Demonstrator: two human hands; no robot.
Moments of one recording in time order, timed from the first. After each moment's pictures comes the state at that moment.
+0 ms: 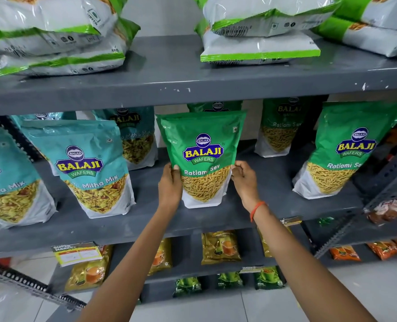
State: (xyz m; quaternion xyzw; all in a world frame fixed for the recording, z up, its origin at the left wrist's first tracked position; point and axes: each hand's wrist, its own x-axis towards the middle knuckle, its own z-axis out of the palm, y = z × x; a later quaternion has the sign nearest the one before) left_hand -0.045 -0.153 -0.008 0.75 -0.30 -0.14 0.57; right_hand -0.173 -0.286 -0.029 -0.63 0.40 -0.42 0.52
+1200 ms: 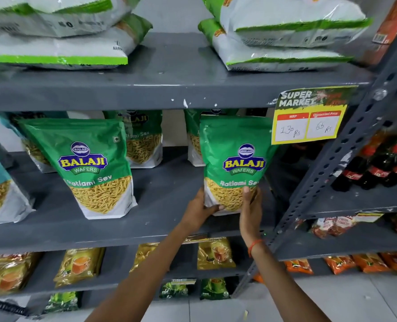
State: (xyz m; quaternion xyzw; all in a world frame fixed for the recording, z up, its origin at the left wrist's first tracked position) left_hand -0.274 -0.359 -0.076 0.70 -0.42 -0.31 0.48; right_hand -0.404 -0.420 -0.066 -0.57 0.39 -0.48 0.54
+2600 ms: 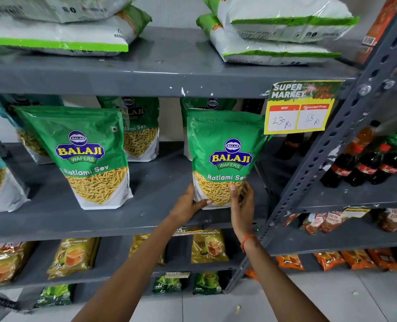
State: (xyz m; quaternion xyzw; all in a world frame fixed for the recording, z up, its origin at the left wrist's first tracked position) left_hand -0.269 -0.343 -0.070 0.71 -0.45 -0.33 0.44; right_hand -0.410 -0.415 -0.076 -0.59 0.38 -0.48 0.52
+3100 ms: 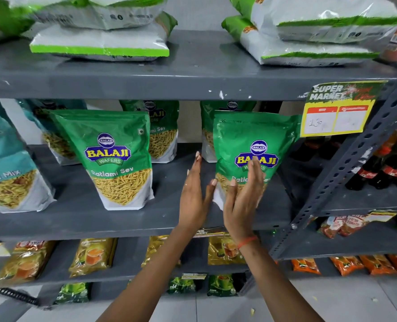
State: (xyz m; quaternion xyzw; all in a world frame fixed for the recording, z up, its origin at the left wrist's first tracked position) left_hand -0.269 -0.303 -0.019 0.68 -0.47 -0.02 0.56; right_hand -0.355 -0.358 -0.021 -0.72 0.31 -0.59 0.20
